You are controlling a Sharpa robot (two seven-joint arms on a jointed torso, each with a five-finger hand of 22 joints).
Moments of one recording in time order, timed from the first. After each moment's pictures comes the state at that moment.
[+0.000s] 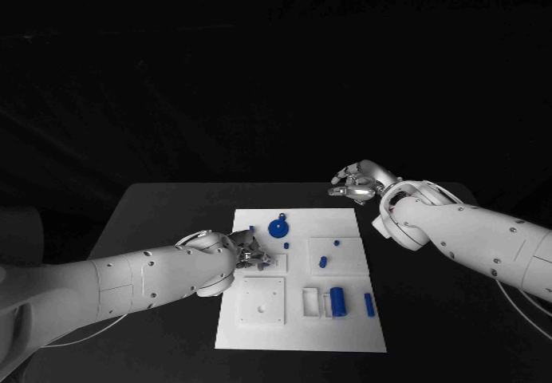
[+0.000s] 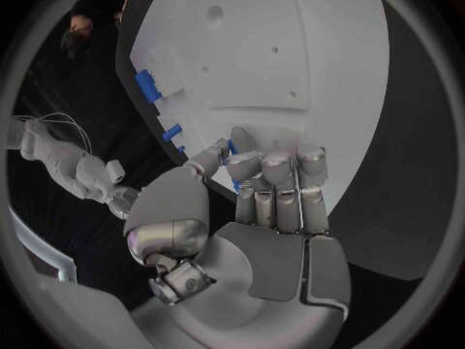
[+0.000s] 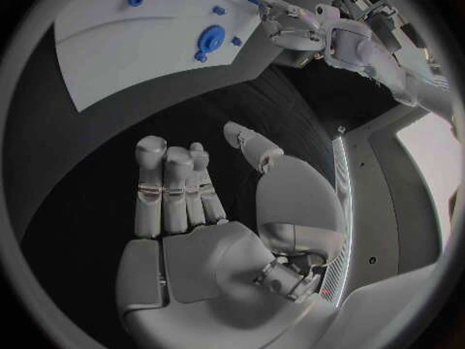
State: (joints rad) left arm 1.18 -0.59 -0.24 1.24 -1.07 -0.26 -0.39; left_hand 0.79 -0.09 0.61 -0.11 0.05 1.24 -0.03 0.40 0.95 1.40 -0.14 1.07 0.80 1.22 -0.19 1.29 0.79 0.08 0.99 -0.16 1.14 1.31; right arm 1.27 -0.59 -0.05 1.16 -1.07 -0.41 -0.08; right_hand 0.92 -0.18 0.61 -0.20 0.37 0.82 0.15 0.26 0.51 1.01 0.05 1.10 1.09 1.23 -0.06 1.15 1.02 0.19 1.18 -0.04 0.94 1.31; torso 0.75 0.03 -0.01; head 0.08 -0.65
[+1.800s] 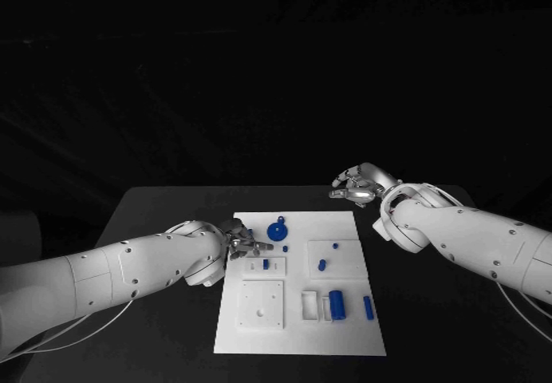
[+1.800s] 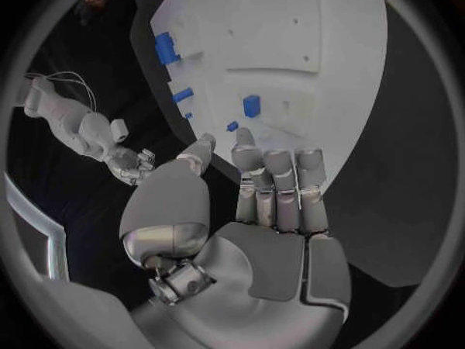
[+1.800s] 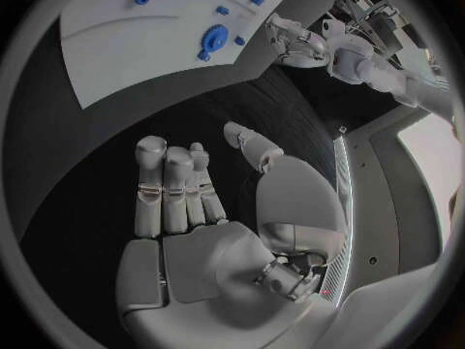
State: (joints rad) left arm 1.21 -0.66 -0.17 1.28 -0.93 -0.25 -0.38; left_hand 0.88 -0.14 0.30 0.08 0.06 1.14 0.01 0.32 0.90 1.34 -0.11 1.03 0.74 1.14 -0.18 1.23 0.76 0.09 0.90 -0.12 1.08 1.29; right arm 1.27 -0.60 -0.05 1.15 -1.07 -0.41 -0.08; right_hand 0.92 -0.18 0.61 -0.20 0.37 0.82 0.15 0.26 0.51 1.01 0.05 1.10 1.08 1.23 -0.06 1.15 1.02 0.19 1.18 -0.04 0.94 1.31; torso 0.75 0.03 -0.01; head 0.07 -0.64
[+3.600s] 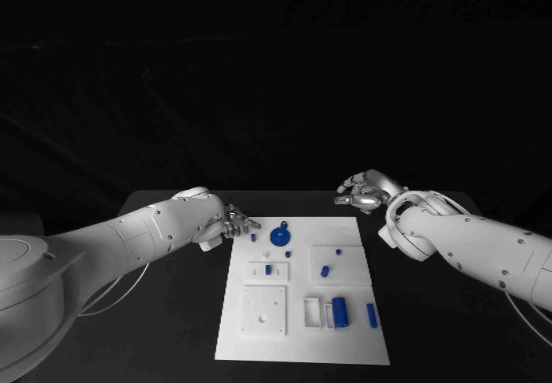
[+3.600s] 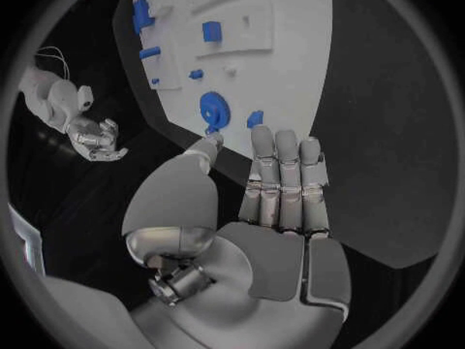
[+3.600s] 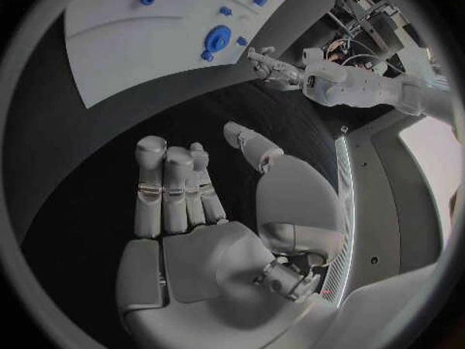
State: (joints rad) left arm 1.29 -0.44 -0.15 0.78 -0.88 0.02 -0.36; left_hand 0.98 -0.13 0.23 0.14 0.30 0.99 0.08 0.22 0.81 1.23 -0.04 0.79 0.62 1.02 -0.07 1.03 0.69 0.07 0.81 -0.09 0.90 1.24; right arm 1.27 -0.60 -0.05 1.15 -1.06 -0.42 -0.08; right_hand 0.92 -0.18 0.61 -0.20 0.37 0.81 0.15 0.26 0.51 1.01 0.05 1.10 1.08 1.23 -0.06 1.15 1.02 0.19 1.18 -0.04 0.94 1.31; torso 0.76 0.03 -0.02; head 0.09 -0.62
